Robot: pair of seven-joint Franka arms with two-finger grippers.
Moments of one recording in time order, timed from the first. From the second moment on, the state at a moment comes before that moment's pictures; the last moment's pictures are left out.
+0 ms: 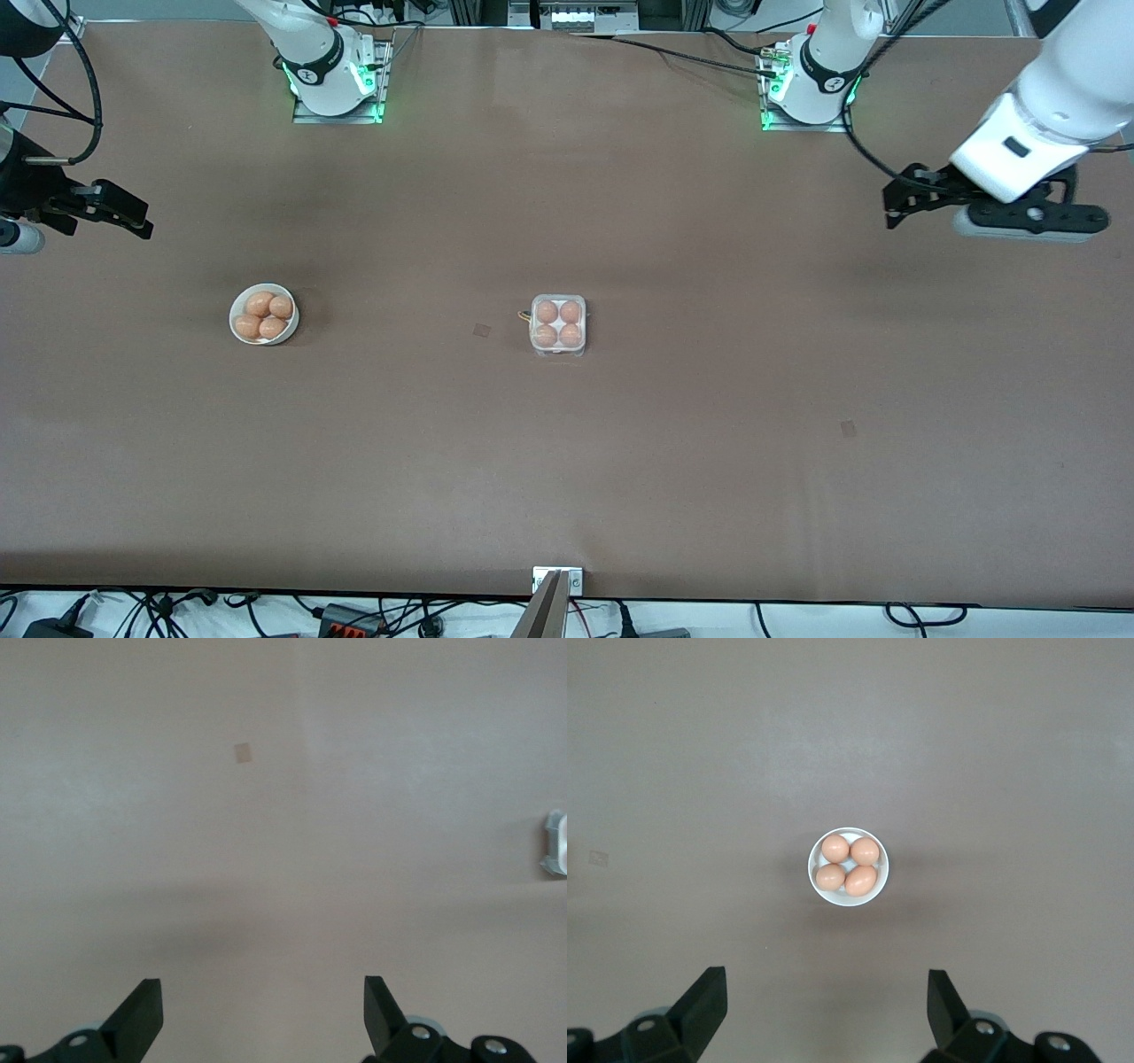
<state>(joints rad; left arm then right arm) -0.01 -0.07 -0.12 -1.77 0.02 1.70 -0.08 -0.02 -0.01 -0.02 -1.70 -0.04 1.68 0.00</state>
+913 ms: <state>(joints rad) 0.01 -0.05 -0.13 -1.75 0.02 1.75 -0.08 -0.02 -0.01 -0.02 -1.70 -0.04 1.68 0.00</state>
